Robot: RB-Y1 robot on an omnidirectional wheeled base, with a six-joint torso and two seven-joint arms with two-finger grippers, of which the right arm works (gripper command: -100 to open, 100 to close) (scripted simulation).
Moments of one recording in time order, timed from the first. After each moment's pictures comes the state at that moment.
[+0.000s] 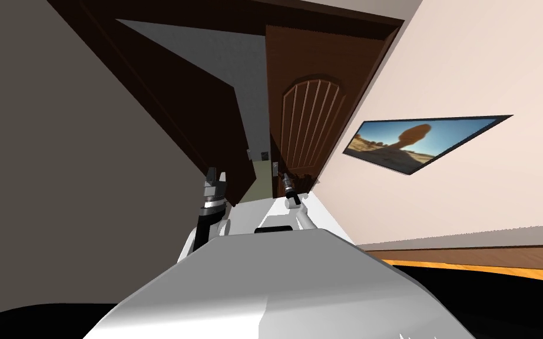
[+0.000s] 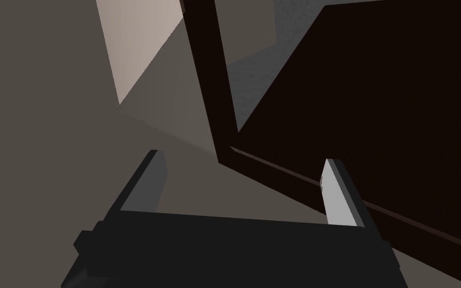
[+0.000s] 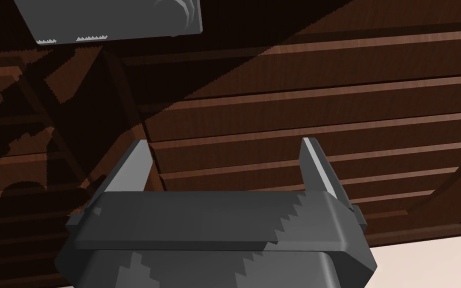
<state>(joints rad) -0.17 0.00 0.13 -1.15 -0.29 -0.41 0.25</state>
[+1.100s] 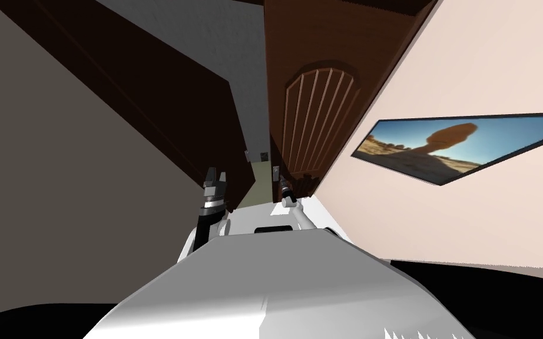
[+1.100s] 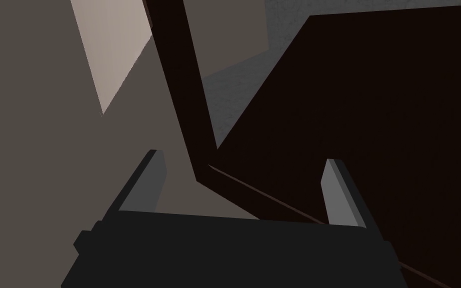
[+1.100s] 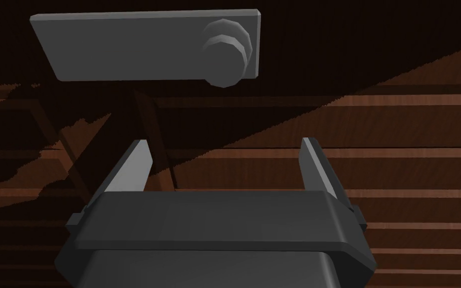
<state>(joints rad) -0.27 0.03 0.14 -0.98 -0.35 -0.37 0.32</state>
